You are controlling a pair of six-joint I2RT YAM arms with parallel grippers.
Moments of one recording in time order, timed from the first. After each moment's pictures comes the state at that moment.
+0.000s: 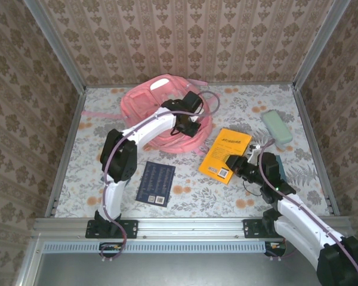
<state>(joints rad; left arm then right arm) -0.76 2.09 1.85 -0.90 -0.04 -0.07 0.29 0.76 0.23 0.12 -0.40 1.03</state>
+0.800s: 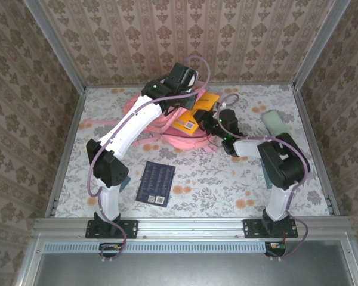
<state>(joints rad) -0.74 1.98 2.16 -0.98 -0.15 -0.17 0.41 1.87 0.94 0.78 -0.31 1.27</state>
